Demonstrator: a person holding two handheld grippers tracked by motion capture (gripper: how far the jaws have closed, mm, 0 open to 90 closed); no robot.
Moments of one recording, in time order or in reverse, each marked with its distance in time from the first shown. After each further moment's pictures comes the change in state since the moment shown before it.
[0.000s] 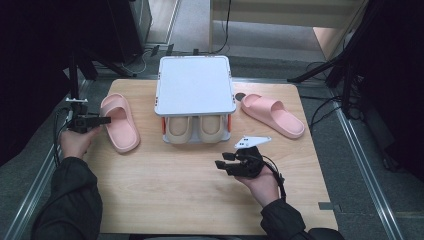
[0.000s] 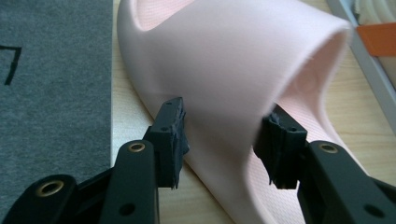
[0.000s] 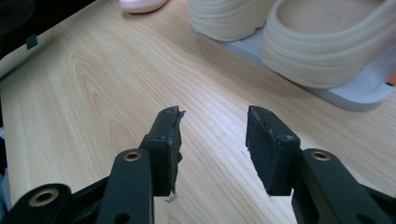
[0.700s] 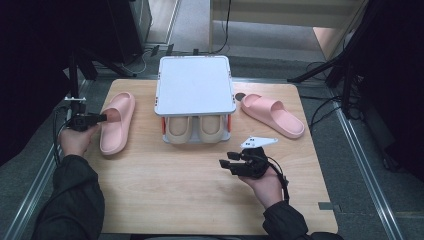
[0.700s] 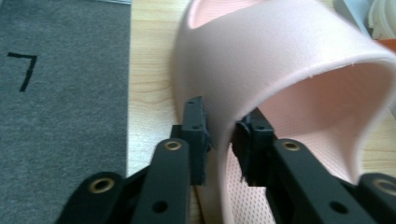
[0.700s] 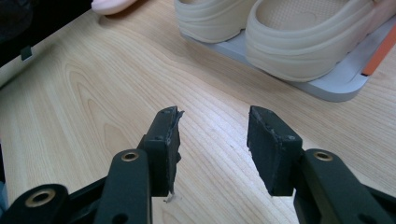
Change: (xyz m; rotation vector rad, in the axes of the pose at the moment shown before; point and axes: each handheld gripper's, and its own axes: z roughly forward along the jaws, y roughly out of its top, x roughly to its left) left arm 0.002 0.003 -0.003 -0.022 0.046 -0.001; right arm -0.005 -0.005 -0.008 -0.024 -0.019 0.033
